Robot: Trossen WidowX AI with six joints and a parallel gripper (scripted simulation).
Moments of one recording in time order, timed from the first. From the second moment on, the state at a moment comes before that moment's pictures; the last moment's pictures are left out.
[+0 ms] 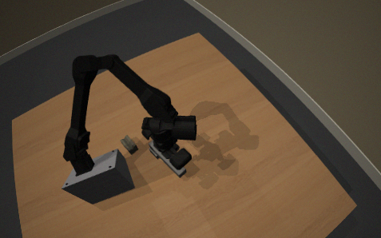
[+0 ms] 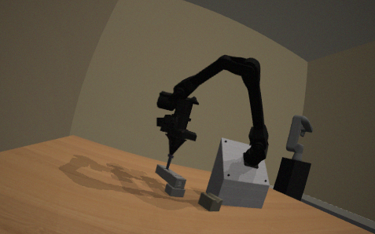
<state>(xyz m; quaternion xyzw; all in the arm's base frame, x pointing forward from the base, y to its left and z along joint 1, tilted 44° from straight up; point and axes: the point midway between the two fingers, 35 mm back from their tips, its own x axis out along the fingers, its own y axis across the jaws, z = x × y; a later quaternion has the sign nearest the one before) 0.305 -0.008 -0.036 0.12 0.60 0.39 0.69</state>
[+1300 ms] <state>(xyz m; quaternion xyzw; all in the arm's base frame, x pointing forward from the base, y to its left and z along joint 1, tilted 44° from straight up) 0.307 -0.005 -0.039 0.13 0.59 0.38 0.70</state>
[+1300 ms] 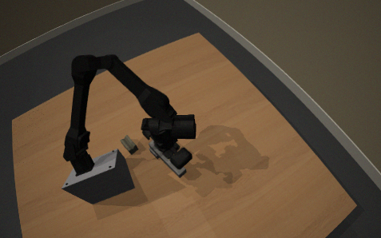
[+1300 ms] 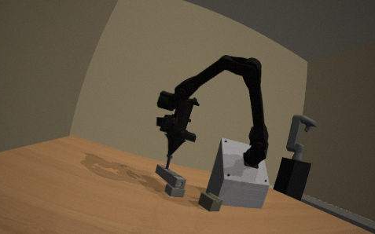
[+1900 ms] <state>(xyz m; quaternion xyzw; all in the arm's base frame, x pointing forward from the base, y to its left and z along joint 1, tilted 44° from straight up) 0.305 -0.002 -0.042 0.13 0.59 0.38 0.70</state>
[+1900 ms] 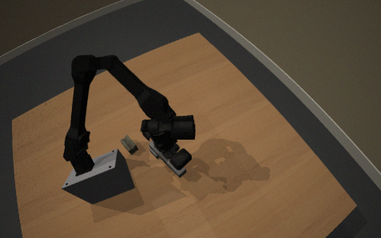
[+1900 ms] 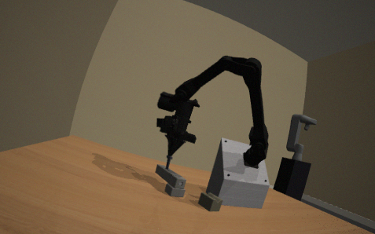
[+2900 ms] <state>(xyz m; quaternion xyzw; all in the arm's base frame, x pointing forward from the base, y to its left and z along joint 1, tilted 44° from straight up) 0.305 0.024 0.002 -0.07 0.49 0.51 0.70</state>
